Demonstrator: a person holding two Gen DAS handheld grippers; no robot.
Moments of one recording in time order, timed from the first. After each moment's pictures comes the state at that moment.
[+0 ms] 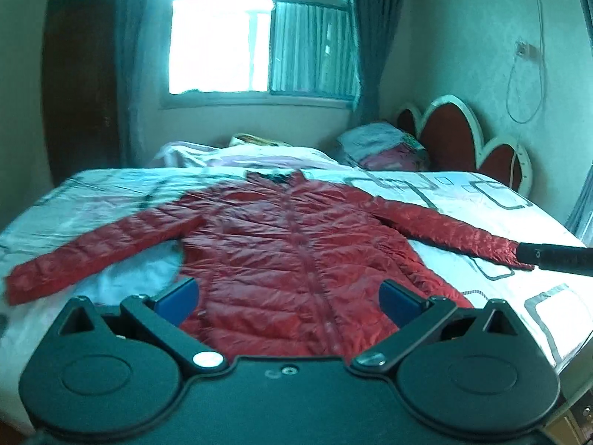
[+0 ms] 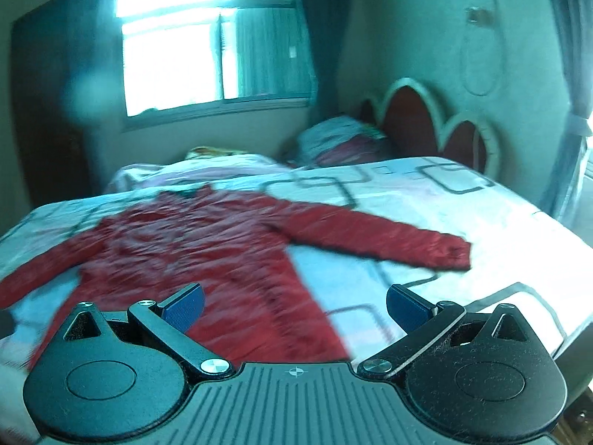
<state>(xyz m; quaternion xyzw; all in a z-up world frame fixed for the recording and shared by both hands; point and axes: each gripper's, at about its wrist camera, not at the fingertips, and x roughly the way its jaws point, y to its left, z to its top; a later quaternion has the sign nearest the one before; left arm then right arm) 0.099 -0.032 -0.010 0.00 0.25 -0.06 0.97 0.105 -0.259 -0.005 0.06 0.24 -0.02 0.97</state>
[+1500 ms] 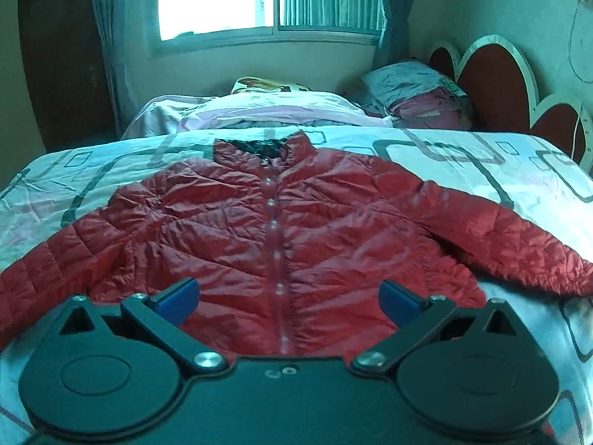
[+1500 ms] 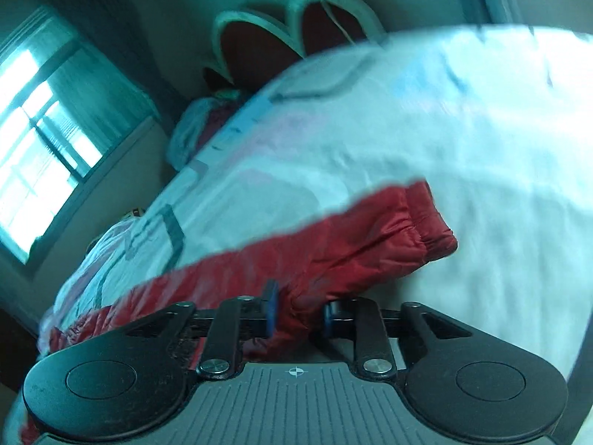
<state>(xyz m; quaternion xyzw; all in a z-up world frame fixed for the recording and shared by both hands) 0.381 -0.099 -0.062 0.02 0.35 -0.01 0.94 0.342 -0.537 -0.118 0.32 0.25 -0.14 0.91</state>
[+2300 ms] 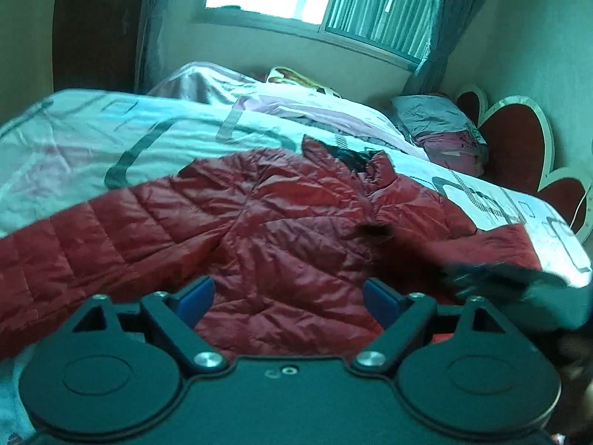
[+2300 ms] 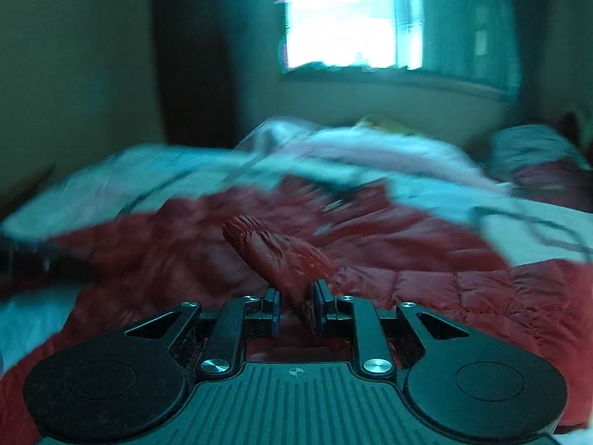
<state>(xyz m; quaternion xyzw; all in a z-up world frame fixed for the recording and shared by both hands) 0.403 0.072 -0.072 -0.11 0.36 -0.02 0.93 0.392 -0.087 -0.085 -0.06 0.28 0.31 0.91</state>
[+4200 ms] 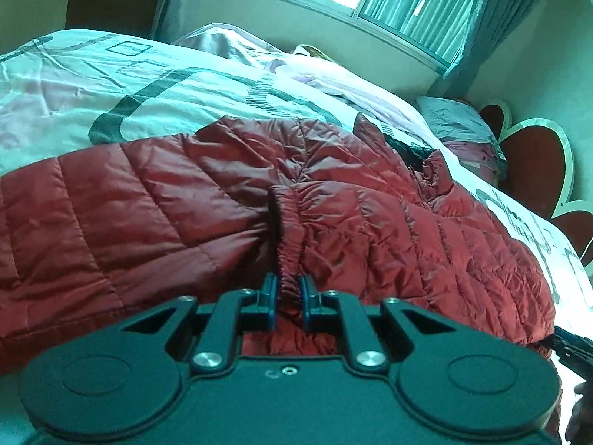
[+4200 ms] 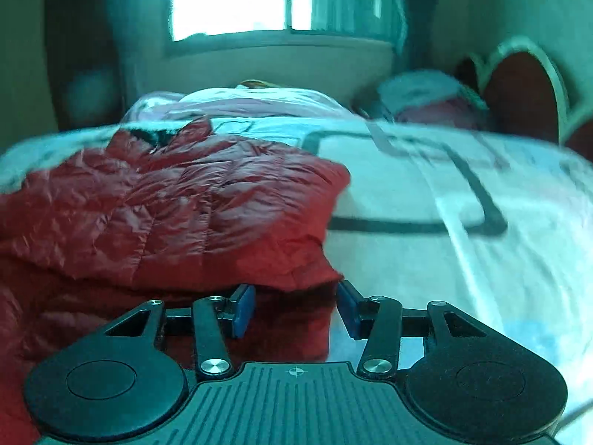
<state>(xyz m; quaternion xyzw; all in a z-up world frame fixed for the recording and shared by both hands) 0.478 0.116 -0.141 -0.16 0.39 -0.02 0.91 0.439 -0.257 -0.143 -0.05 0.31 0.11 0.94</state>
